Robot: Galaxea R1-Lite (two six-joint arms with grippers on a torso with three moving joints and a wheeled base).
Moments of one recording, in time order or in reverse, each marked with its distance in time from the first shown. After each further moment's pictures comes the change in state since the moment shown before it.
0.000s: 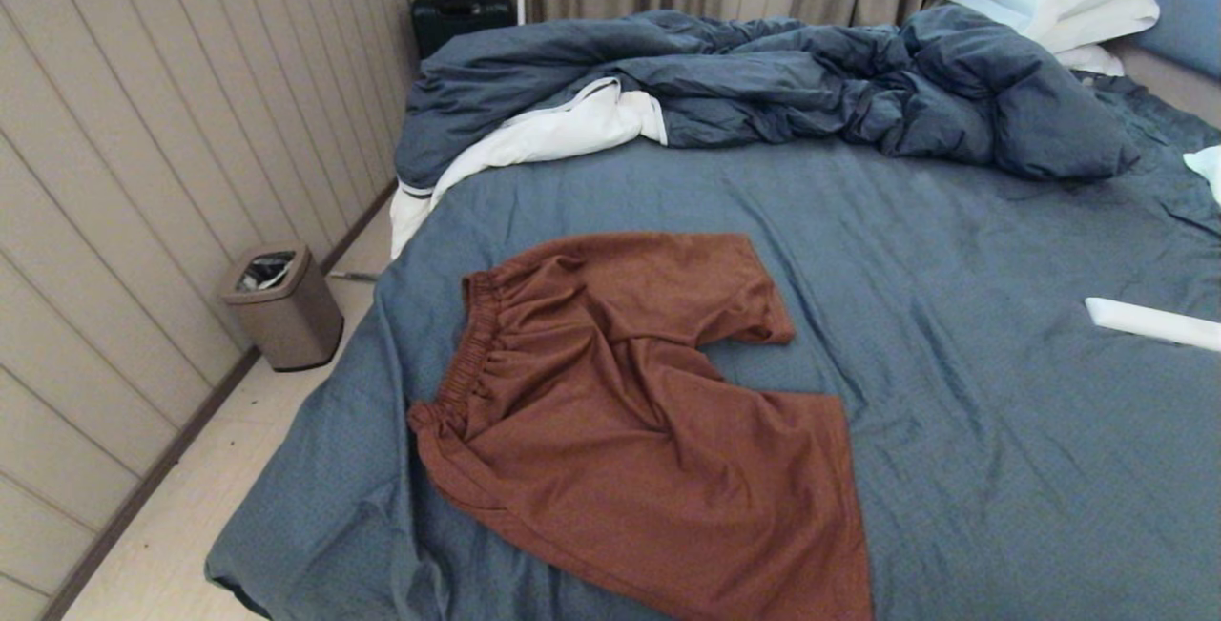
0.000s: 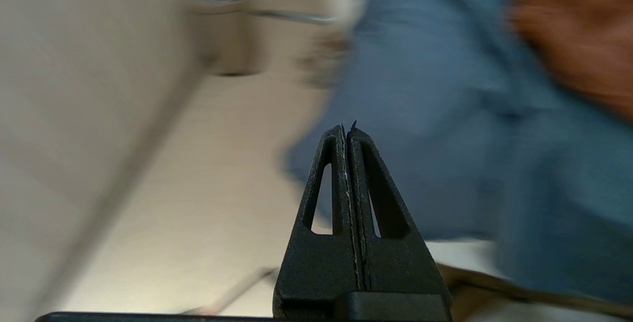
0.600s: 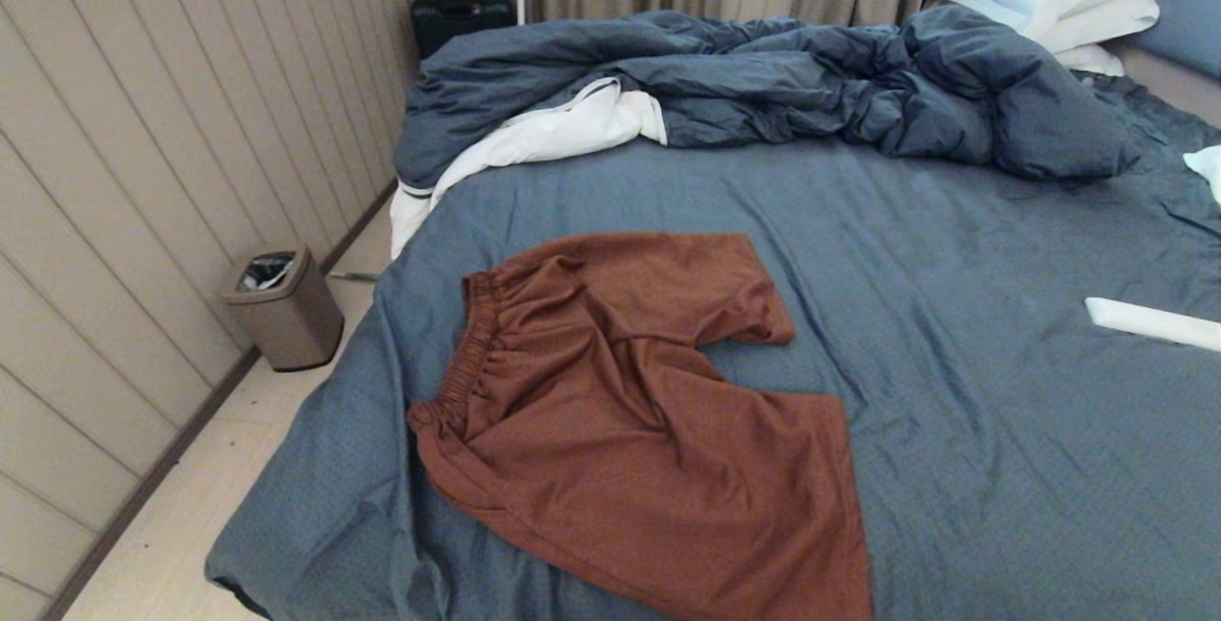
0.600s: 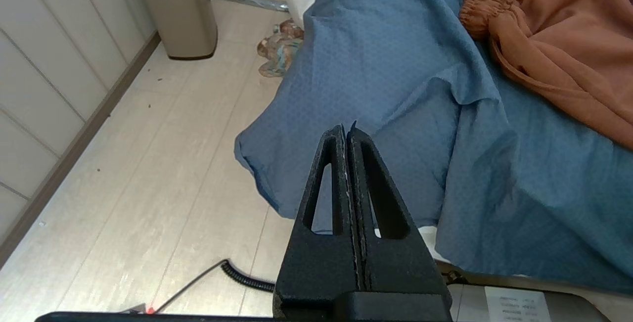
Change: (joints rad) left arm 0.000 -0.009 0.016 0.004 -0.037 -0.062; right arm 0.001 -0.001 0.004 0.007 -0.003 0.089
